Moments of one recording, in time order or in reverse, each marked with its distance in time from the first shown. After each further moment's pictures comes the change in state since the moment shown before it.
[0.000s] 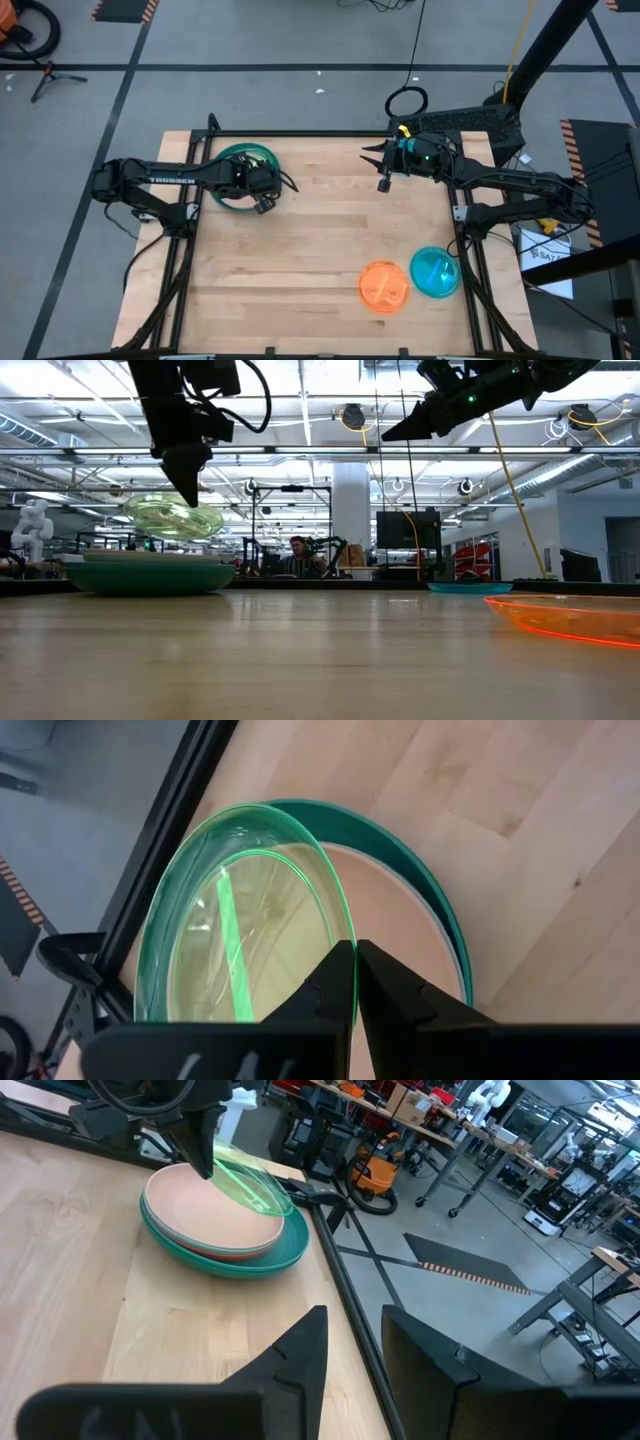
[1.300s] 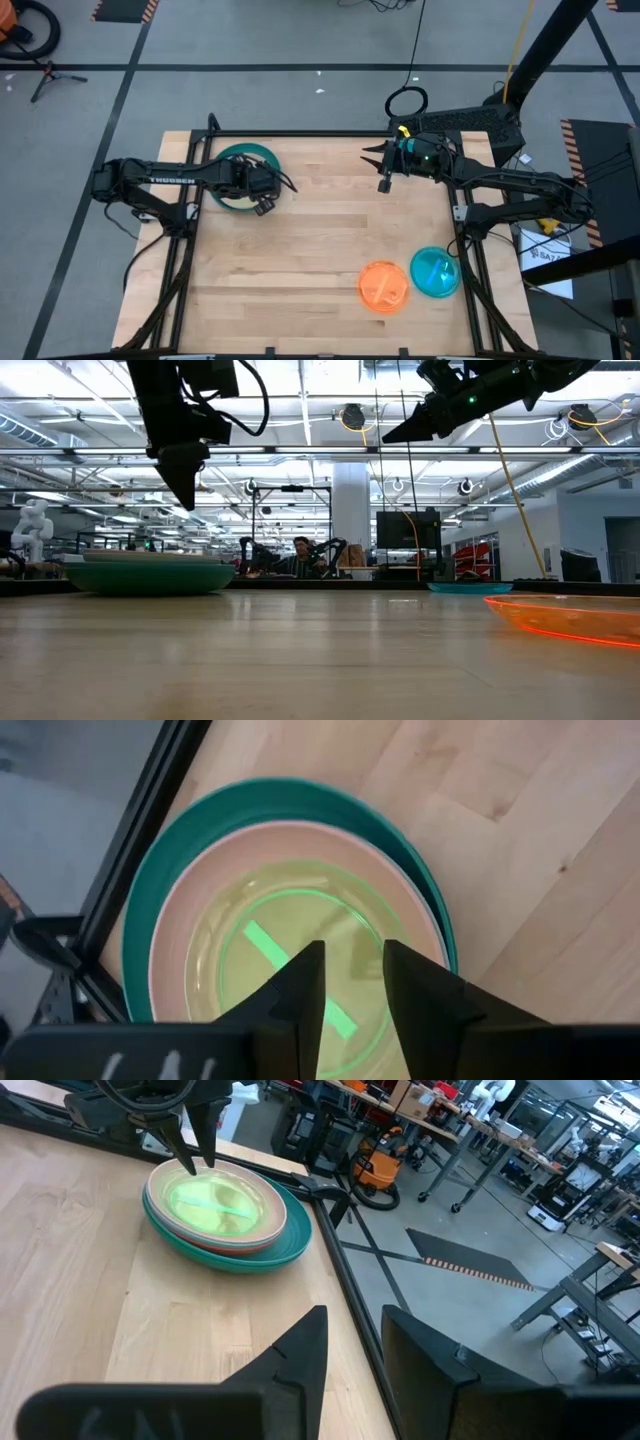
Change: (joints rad) left arm 0.001 0.000 0.000 -0.027 0.042 -0.039; right arm 0.000 0.000 0.000 -0.015 0.000 0.001
